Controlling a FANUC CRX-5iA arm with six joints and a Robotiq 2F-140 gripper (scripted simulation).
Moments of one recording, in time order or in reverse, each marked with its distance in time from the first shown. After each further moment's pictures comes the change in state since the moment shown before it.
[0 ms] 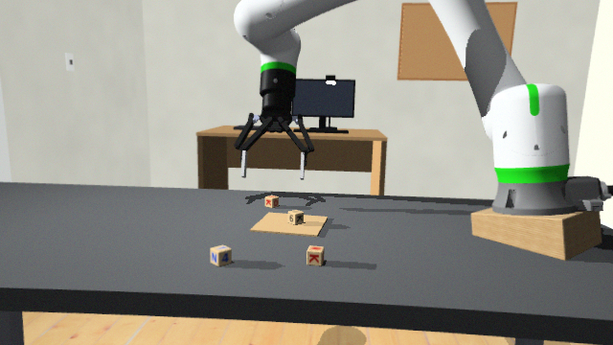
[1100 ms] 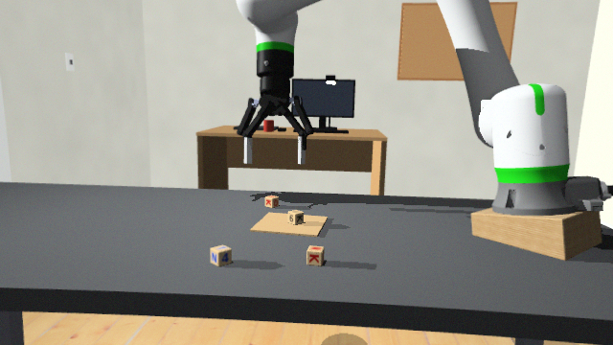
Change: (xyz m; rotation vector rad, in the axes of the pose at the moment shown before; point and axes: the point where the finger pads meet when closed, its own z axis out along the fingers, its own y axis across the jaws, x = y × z) arm 0.015 -0.004 -0.034 -0.012 -0.188 0.324
